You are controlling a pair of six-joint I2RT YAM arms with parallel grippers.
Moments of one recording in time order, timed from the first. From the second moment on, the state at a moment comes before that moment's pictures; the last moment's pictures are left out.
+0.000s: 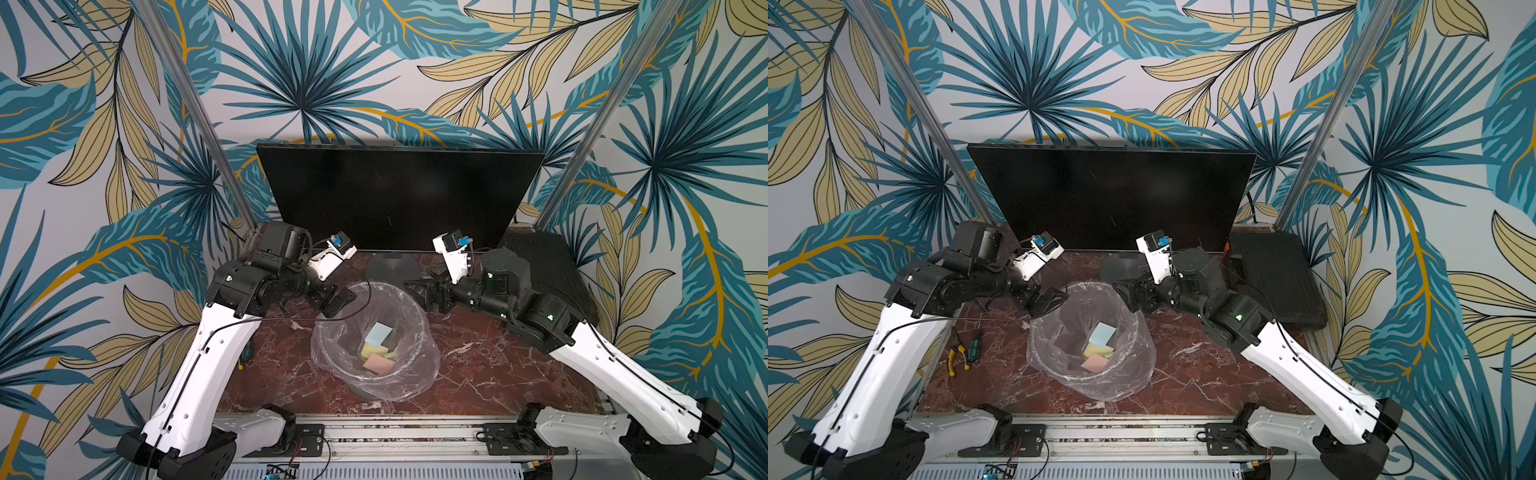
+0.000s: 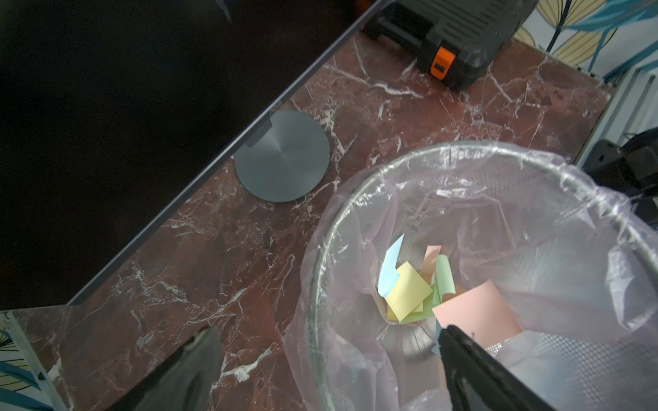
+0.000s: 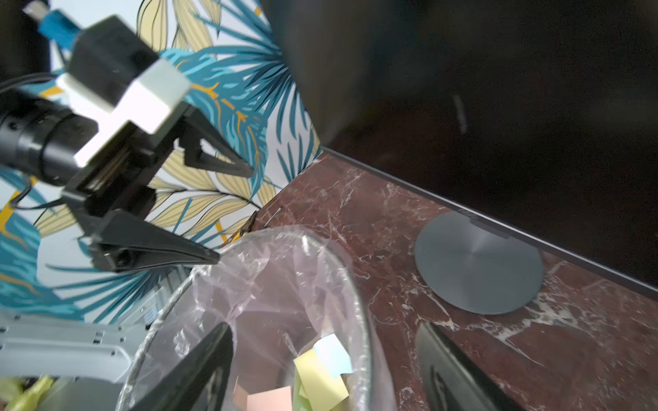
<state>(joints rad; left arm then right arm) -0.33 1.22 1.65 -1.23 0.34 0.36 0.75 1.13 1.29 -0.47 -0.07 0.31</state>
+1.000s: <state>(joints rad) 0.27 1.16 0.99 -0.64 0.39 0.23 0.33 0.79 0.67 -0.41 0.34 0.33</state>
